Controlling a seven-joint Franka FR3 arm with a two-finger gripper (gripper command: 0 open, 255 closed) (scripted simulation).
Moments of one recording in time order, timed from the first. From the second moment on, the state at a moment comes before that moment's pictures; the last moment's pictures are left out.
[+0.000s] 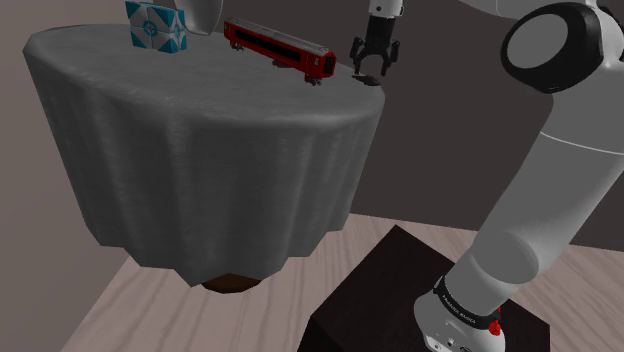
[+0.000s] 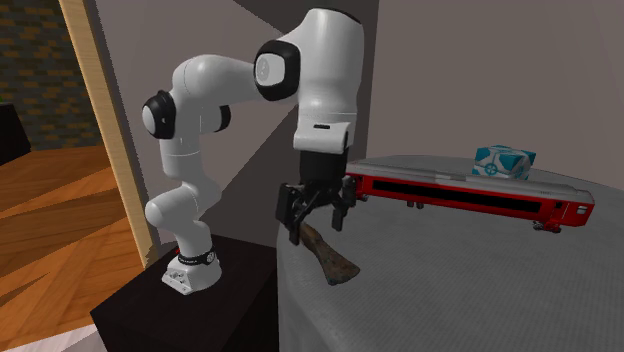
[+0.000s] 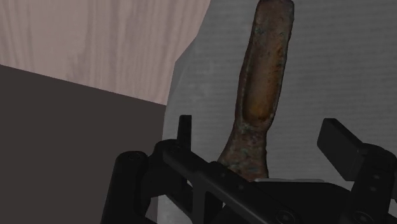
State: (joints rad) arm -0.24 0.15 -0.15 -1.37 -0.08 1.51 0.25
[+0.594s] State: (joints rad) arm -0.24 0.14 -0.15 -1.41 -0.08 1.53 0.26
